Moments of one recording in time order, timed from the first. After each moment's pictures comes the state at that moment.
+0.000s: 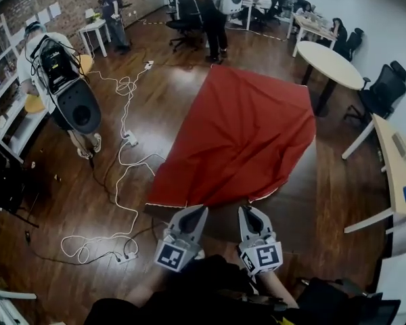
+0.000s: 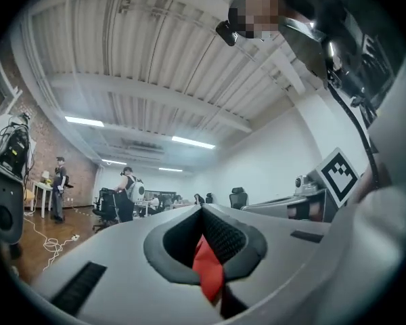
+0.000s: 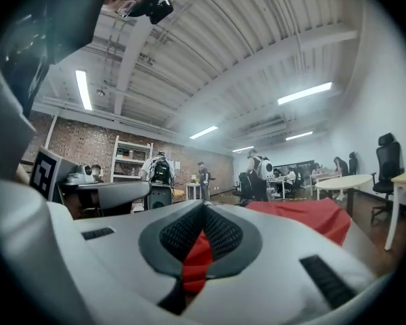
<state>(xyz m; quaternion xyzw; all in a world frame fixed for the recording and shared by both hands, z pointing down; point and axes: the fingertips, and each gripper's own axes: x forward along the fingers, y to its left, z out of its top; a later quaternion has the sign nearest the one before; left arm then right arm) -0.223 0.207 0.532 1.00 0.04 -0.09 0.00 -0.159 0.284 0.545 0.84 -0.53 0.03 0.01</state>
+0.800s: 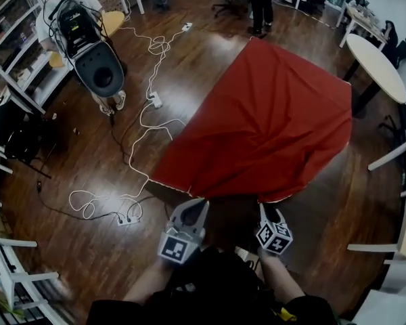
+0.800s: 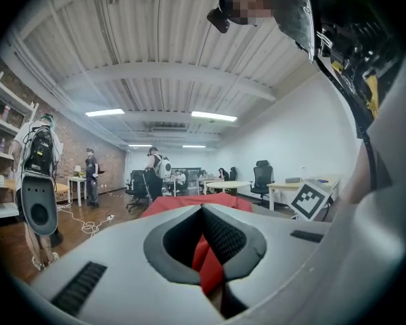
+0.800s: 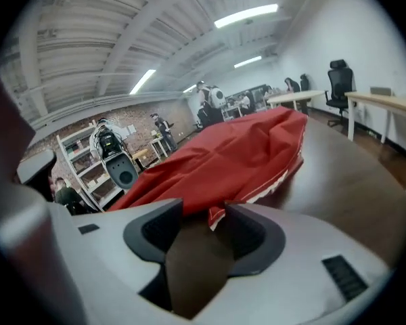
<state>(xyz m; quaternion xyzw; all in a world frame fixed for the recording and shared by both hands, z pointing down) -0.181 0.207 0.607 1.00 -0.09 0.03 0.00 -0.009 0.356 0.766 0.84 -0.39 0.37 -0.03</state>
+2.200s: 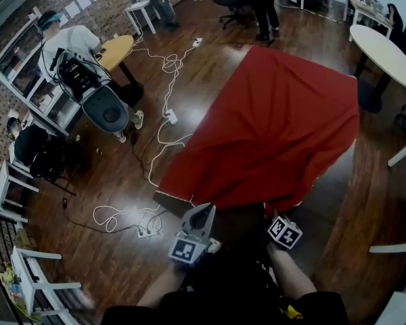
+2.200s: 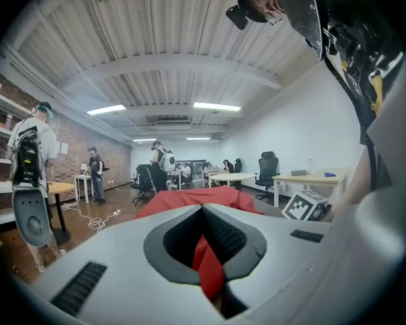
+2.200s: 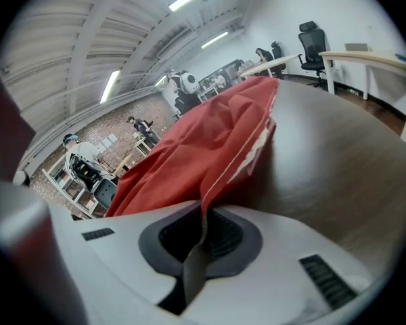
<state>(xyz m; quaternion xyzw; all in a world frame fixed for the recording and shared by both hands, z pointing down) -0.132 0.215 0.618 0.99 -0.12 0.07 0.00 0.041 0.368 0.833 0.81 -0.33 0.48 -0.10</state>
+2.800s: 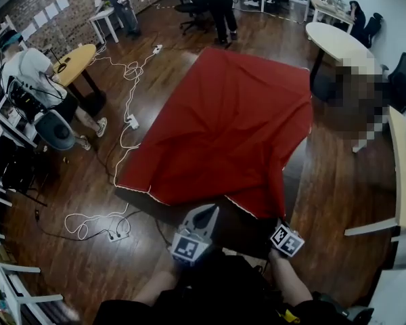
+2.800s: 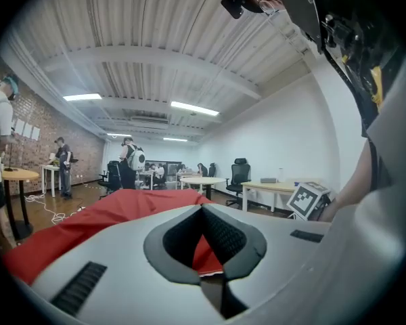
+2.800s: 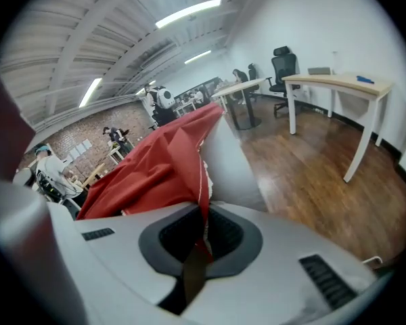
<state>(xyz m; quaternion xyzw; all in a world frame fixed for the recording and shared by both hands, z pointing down) -0.071 0.370 0.628 1.00 -0.01 0.05 0.02 0.080 0.589 0.798 0.87 -0.22 0.43 -0.09</state>
